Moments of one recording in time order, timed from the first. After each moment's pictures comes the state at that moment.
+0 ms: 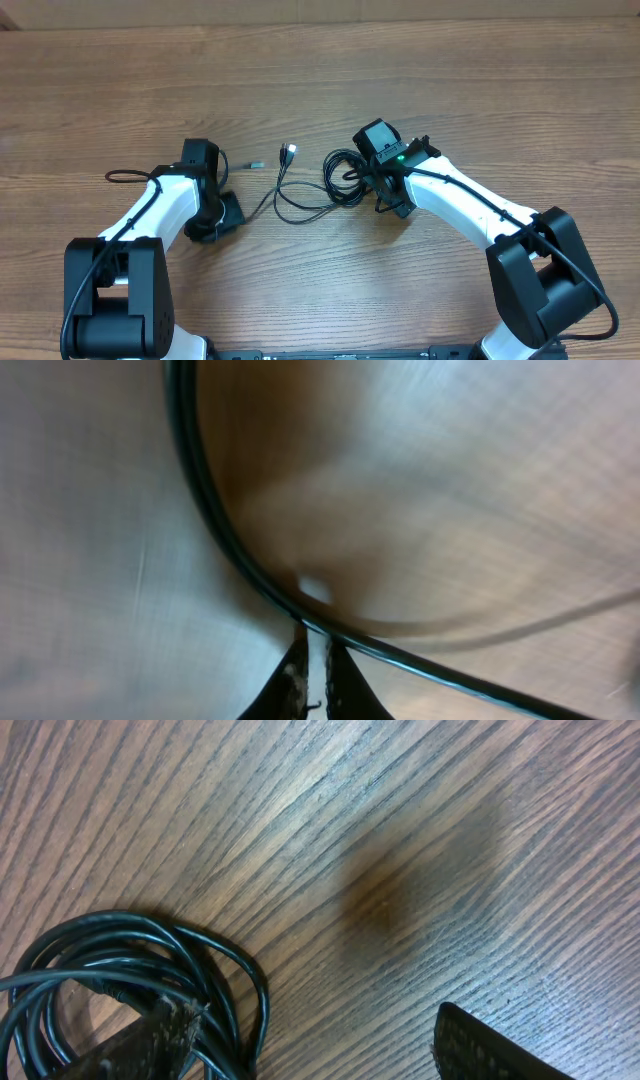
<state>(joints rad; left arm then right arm) -0.03 1.70 0.90 -0.74 0.07 -0.44 0.53 1.81 1.17 -0.72 0.20 1.32</state>
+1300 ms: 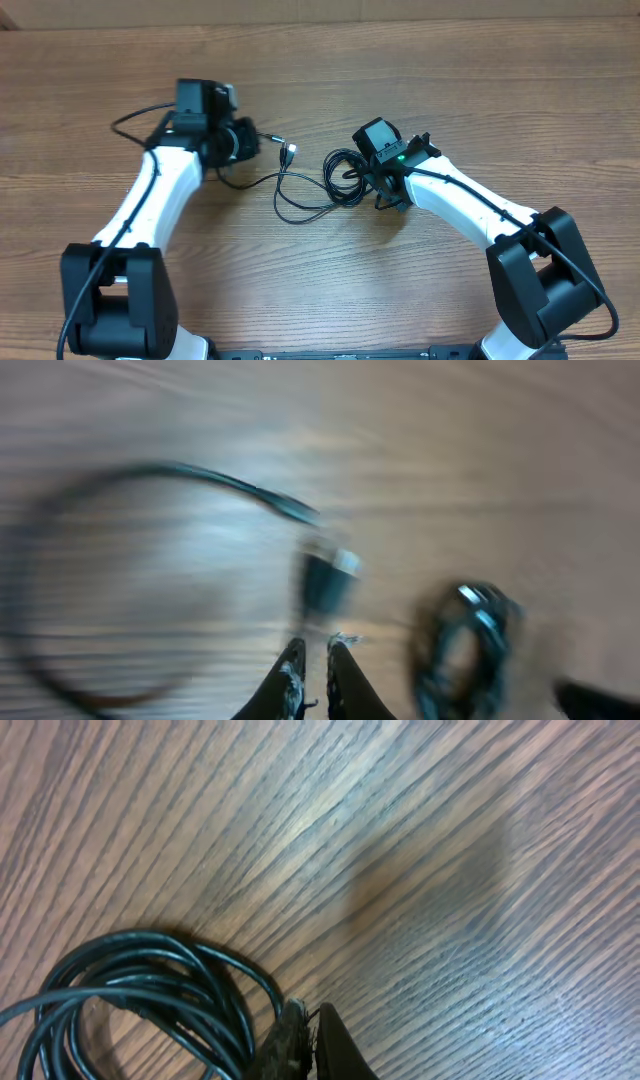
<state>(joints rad) -0.11 1.70 1.17 -0.51 0.34 -0.37 0.53 1.81 1.17 -0.70 0.24 1.32</state>
